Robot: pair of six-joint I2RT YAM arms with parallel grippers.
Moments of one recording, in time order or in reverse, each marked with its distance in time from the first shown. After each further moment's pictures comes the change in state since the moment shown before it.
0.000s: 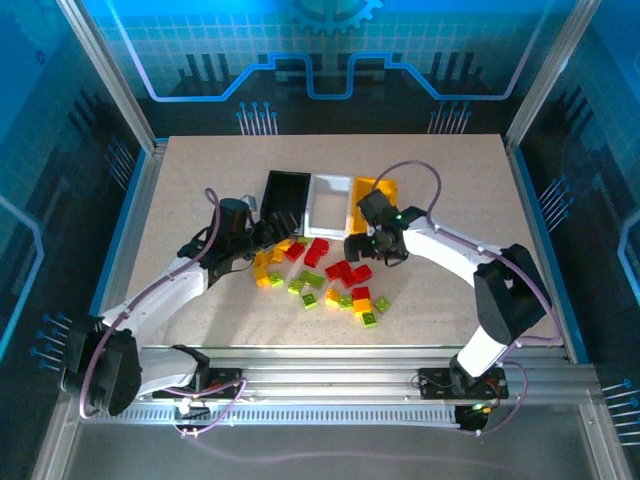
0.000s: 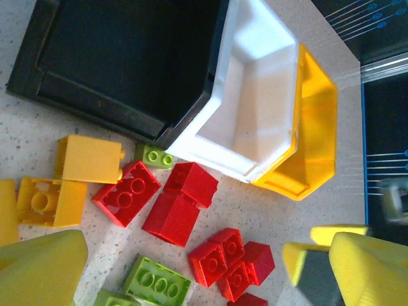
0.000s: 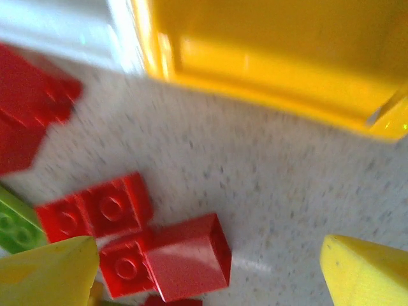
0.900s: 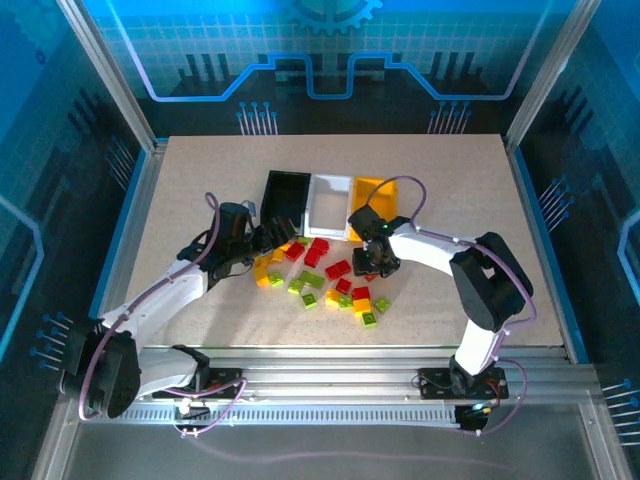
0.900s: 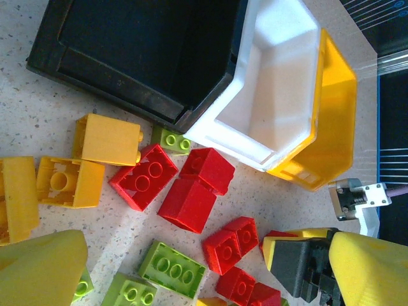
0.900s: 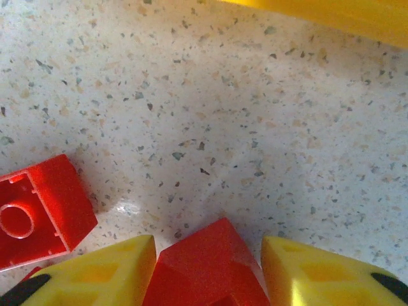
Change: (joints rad) left arm 0.000 -0.007 -0.023 -0.019 0.000 -0.002; right arm 0.024 0.109 -0.035 0.039 0.029 0.038
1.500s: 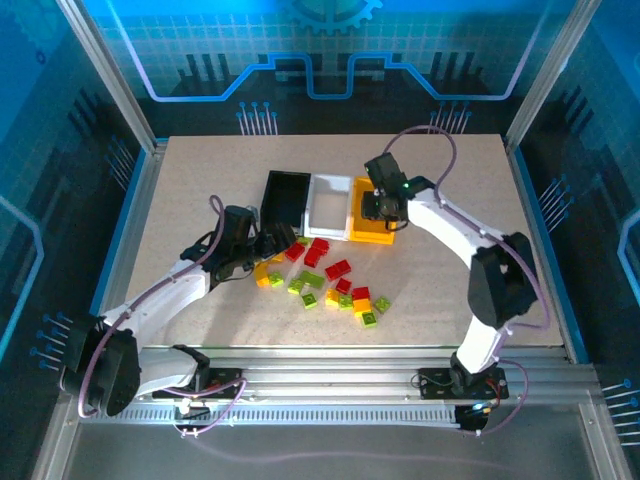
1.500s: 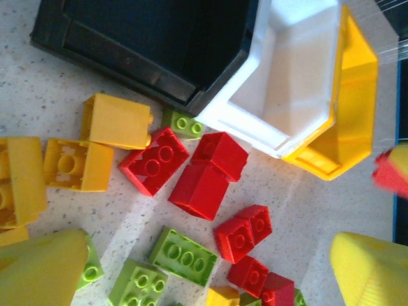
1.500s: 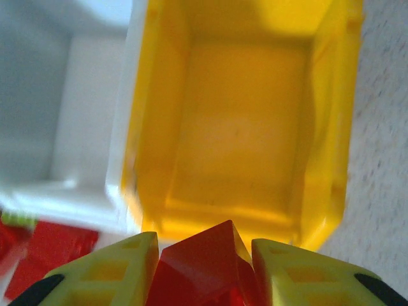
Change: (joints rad) left arm -0.025 0.010 0.000 -0.070 -0.041 0.011; right arm -0.153 0.026 0.353 -0.027 0.091 -0.024
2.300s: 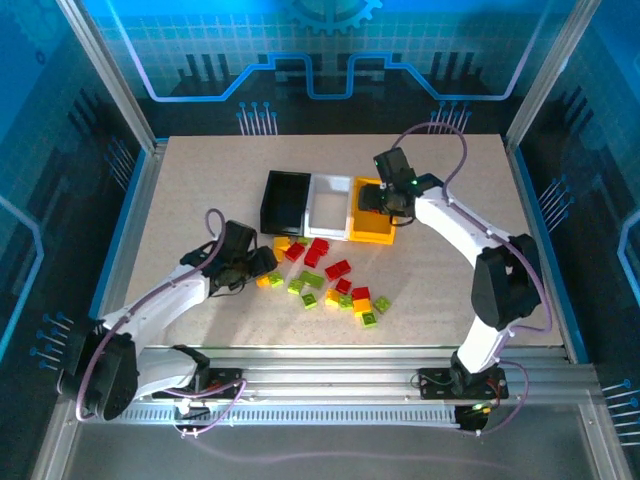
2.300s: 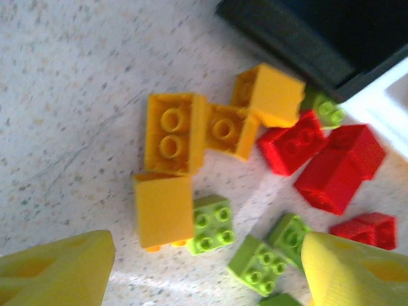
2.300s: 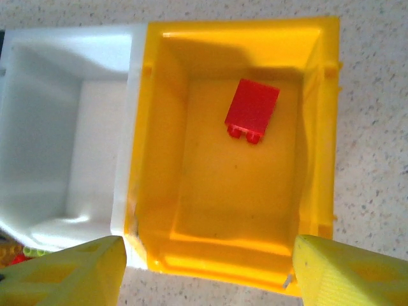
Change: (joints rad) left arm -0.020 -0.008 -0.049 -0.235 -0.181 -0.004; right arm -0.031 -0.065 -0.051 0.050 -0.058 0.018
